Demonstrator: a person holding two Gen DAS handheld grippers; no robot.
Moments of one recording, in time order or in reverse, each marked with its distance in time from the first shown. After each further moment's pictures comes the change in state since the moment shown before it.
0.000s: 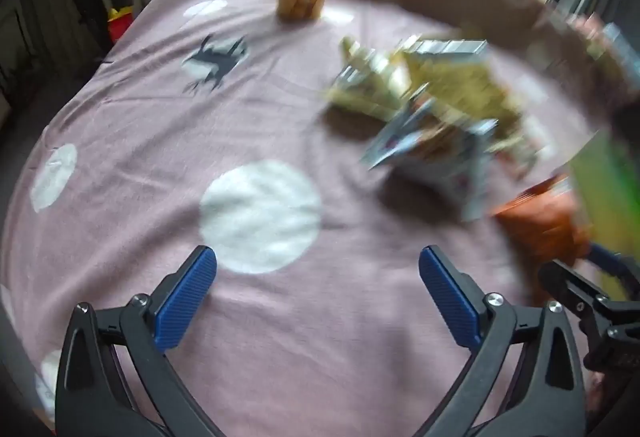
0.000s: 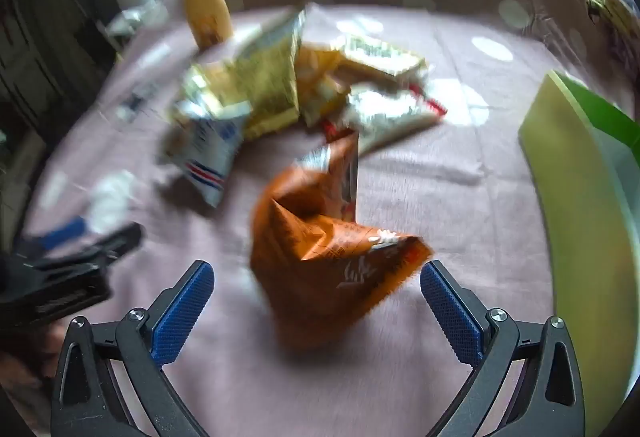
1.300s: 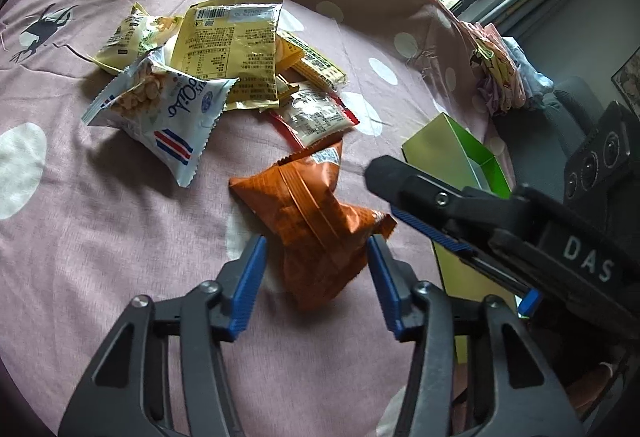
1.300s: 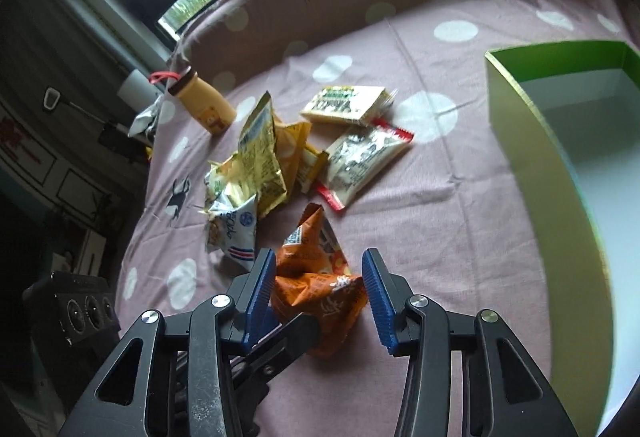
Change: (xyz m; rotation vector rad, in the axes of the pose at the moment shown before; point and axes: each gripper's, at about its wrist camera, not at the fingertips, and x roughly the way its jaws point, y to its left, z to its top) left arm 0.003 -0.110 -0.017 -0.049 0.099 -0.450; right arm -0.002 -0.058 0.018 0.342 0.065 0.250
